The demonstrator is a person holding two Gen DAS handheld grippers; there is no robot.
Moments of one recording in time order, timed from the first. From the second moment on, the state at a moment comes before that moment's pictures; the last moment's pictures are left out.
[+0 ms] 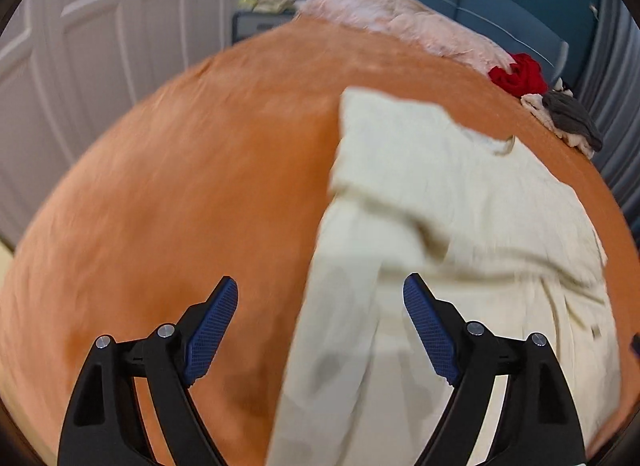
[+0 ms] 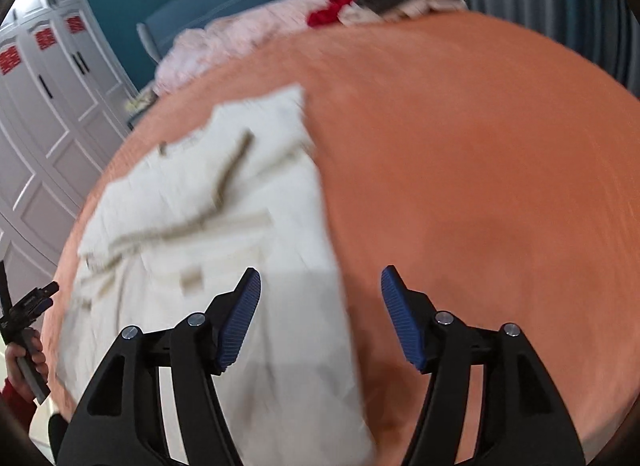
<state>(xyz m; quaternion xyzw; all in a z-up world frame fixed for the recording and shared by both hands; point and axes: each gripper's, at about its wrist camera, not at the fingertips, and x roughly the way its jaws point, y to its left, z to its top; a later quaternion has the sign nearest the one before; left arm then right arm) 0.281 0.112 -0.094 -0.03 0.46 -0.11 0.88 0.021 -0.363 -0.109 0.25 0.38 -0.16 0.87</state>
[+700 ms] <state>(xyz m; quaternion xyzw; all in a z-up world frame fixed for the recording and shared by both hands) 0.195 0.128 -0.116 -0.12 0.53 -0.15 0.83 -0.037 -0.335 -0.149 0.43 0.38 -0.08 0.81</state>
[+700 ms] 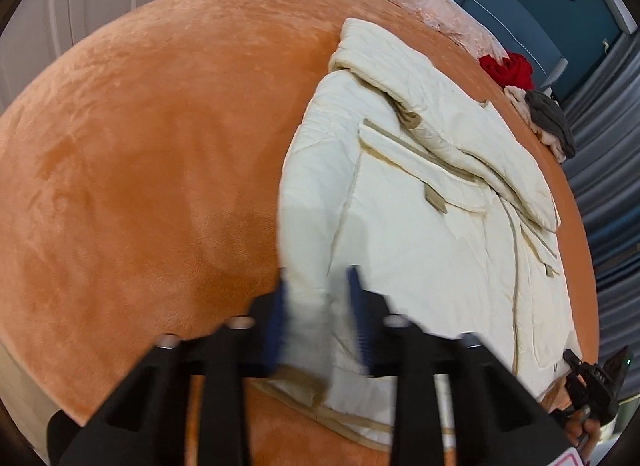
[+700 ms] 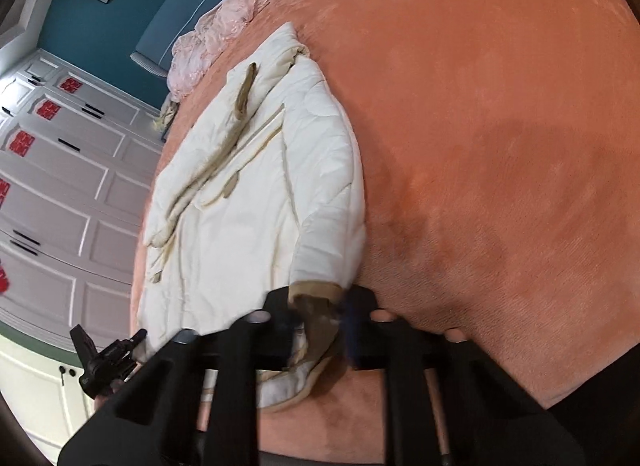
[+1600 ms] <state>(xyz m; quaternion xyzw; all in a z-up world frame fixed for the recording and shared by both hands) 0.015 0.202 -0.072 -0.02 0.56 -0.18 0.81 -0.179 -0.269 -0.098 0.25 0.54 -0.01 0.80</state>
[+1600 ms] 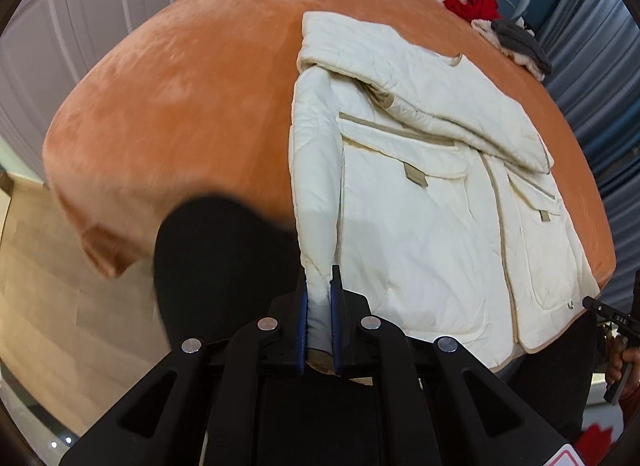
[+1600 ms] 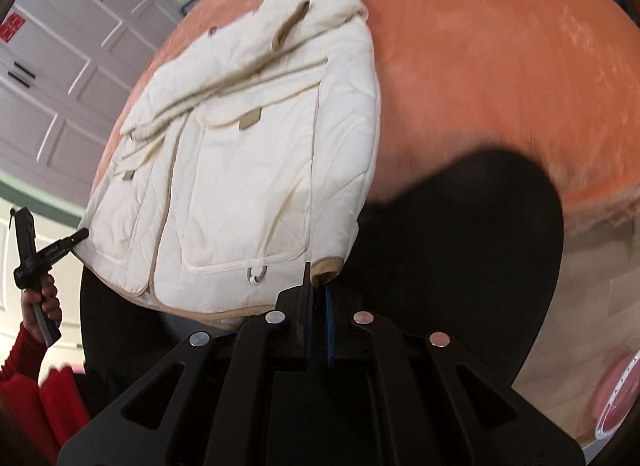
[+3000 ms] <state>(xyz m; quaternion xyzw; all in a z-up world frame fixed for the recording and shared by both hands) 0.279 0.131 -0.019 -0.06 0.42 -0.13 0.90 0.108 -0.352 -0.034 0.30 0.33 -0.07 0.89</state>
